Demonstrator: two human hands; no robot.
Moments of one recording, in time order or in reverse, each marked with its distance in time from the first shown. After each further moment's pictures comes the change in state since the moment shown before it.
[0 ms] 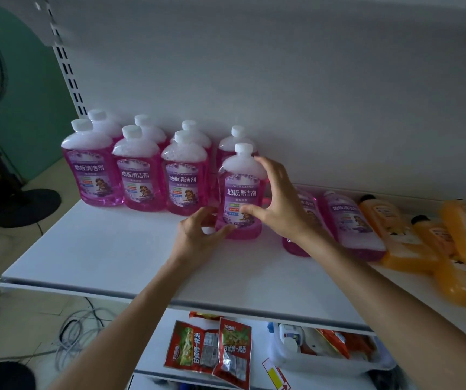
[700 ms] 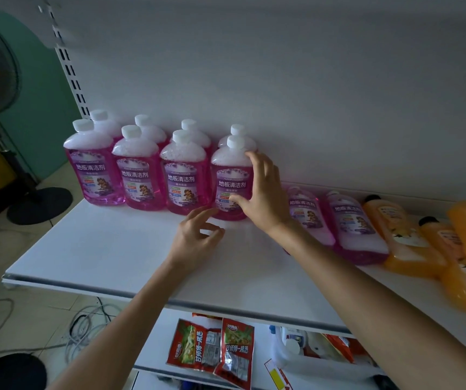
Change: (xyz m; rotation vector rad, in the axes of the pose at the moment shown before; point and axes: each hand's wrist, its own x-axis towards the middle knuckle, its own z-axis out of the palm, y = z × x) left_hand -0.004 -0.003 -0.001 -0.022 -0.059 -0.006; right_hand 0.017 0.007 0.034 -0.240 0.119 -0.003
